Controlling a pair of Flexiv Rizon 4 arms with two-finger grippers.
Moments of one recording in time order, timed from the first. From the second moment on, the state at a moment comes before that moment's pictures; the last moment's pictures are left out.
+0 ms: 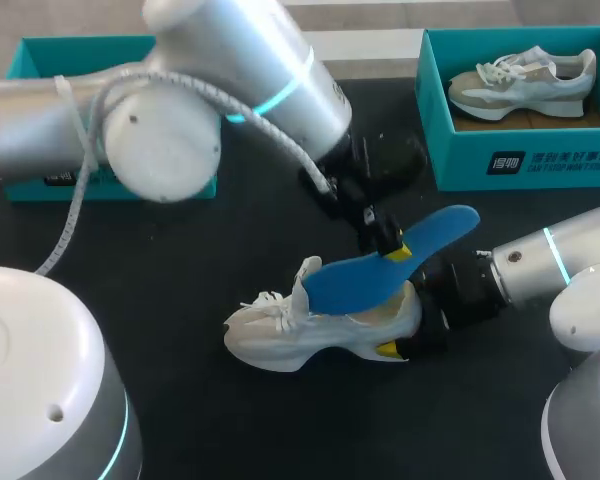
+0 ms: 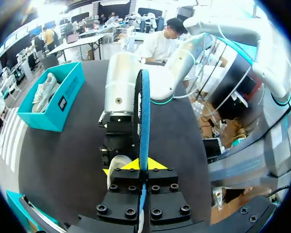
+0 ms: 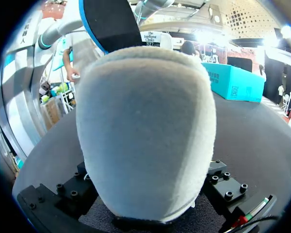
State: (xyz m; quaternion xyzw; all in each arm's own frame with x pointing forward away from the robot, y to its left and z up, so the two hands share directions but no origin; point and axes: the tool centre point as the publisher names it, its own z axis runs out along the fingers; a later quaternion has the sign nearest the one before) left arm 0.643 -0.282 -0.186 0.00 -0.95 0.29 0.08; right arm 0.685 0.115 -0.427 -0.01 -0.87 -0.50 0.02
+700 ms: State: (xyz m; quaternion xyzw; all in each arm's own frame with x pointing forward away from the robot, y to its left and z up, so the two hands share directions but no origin) left arm 0.662 -0.248 -0.088 -0.01 -0.90 0.37 0.24; right arm 0.685 0.115 -0.427 -0.01 -0.87 -0.50 0.02
